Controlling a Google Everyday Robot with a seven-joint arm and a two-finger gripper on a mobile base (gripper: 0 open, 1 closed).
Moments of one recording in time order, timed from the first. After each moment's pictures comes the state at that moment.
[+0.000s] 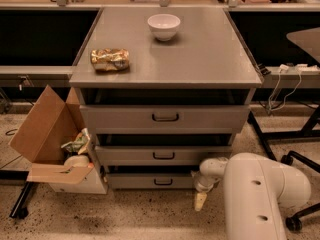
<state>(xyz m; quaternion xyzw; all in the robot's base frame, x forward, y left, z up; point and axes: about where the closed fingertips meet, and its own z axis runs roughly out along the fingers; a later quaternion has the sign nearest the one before) 0.605 -0.201 0.177 -0.70 0.71 0.05 0.10</state>
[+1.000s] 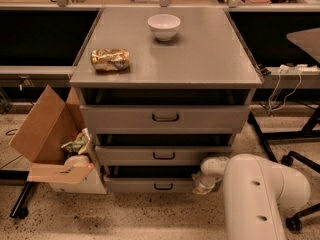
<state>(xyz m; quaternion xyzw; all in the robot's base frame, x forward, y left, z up) 0.603 -0.208 0.173 -0.71 0.70 0.06 0.09</state>
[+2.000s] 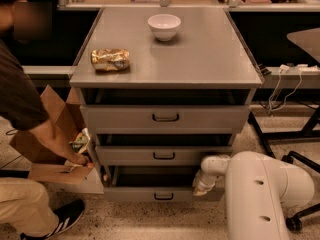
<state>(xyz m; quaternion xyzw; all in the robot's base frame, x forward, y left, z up) 0.603 -0.208 0.191 -0.71 0.70 0.06 0.09</state>
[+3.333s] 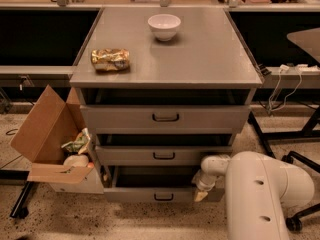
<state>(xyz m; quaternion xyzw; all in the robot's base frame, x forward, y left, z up) 0.603 -0.208 0.191 -0.71 0.70 0.06 0.09</state>
